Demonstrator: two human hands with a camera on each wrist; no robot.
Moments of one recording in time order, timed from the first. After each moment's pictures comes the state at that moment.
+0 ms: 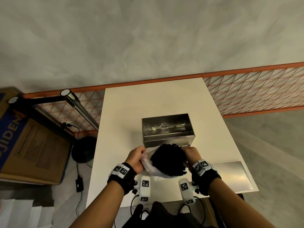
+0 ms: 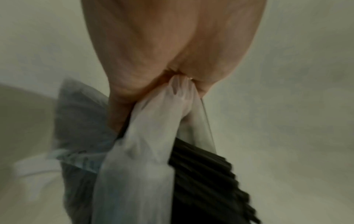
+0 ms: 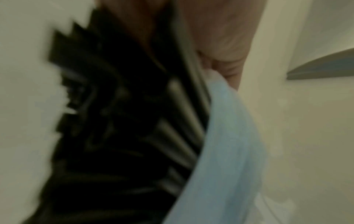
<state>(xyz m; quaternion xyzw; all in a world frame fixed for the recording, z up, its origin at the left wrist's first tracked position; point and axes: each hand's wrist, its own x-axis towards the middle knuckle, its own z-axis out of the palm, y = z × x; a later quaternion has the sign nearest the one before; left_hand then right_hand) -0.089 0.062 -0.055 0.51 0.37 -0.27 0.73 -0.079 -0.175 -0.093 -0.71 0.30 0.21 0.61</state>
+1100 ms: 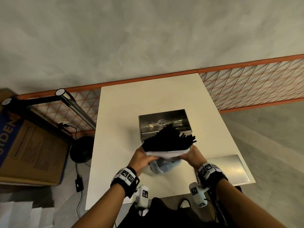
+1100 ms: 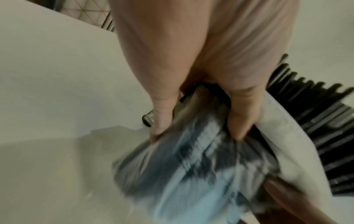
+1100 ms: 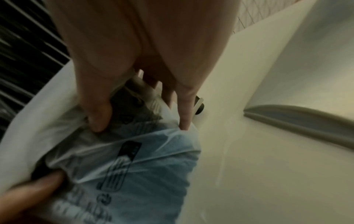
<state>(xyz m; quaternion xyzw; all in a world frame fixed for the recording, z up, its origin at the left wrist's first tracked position) -0.108 0.057 -0.097 0.74 0.11 -0.20 0.64 -0.101 -0.200 -0.111 -0.82 0.05 0.18 0.55</state>
